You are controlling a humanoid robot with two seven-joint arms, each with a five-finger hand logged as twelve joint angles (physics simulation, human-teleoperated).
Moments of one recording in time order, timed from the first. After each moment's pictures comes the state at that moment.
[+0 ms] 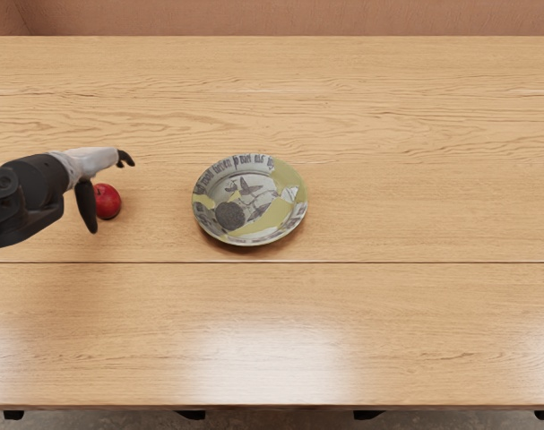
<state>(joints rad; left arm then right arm) -1.14 0.73 -0.09 -1.47 1.21 -0.07 0.61 -0.05 0.00 -0.13 0.24 0.06 0.11 -0.05</state>
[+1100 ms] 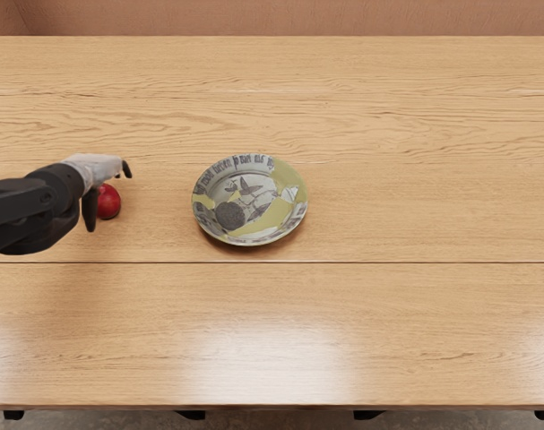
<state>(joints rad) -1.14 0.61 0.01 -1.31 1.33 -0.07 0.61 -0.05 0.00 -0.13 0.24 0.06 0.11 -0.05</state>
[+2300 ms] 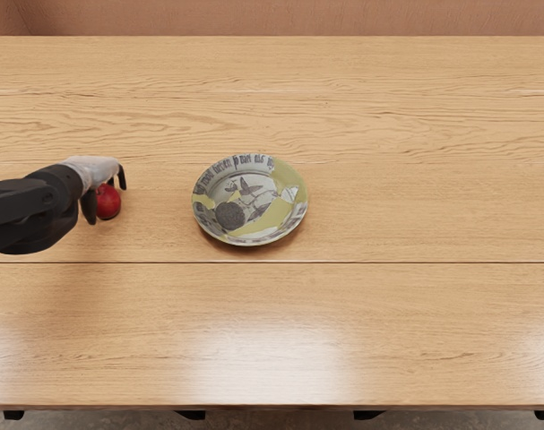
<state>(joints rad) -1.14 0.60 0.02 -1.27 1.32 -0.07 0.61 -0.05 0.00 -0.13 0.24 0.06 0.11 -0.05</state>
